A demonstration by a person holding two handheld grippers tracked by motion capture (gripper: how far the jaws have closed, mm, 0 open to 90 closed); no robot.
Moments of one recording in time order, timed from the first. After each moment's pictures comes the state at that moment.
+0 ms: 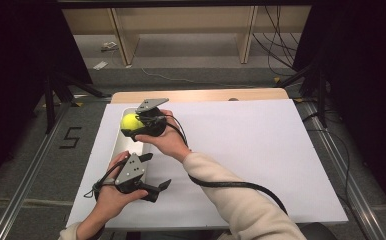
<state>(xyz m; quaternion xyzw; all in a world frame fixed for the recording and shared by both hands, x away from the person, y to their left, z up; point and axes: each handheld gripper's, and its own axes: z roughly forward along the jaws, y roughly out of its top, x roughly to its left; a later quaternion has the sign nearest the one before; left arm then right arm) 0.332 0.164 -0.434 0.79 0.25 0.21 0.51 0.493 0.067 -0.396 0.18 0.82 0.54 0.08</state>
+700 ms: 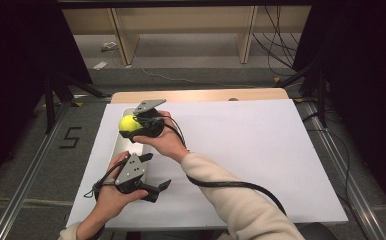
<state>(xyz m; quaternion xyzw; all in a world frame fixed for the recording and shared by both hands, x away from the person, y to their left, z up) 0.331 0.164 -0.434 0.80 0.25 0.21 0.51 0.494 0.073 -0.400 0.17 0.82 0.53 0.07</state>
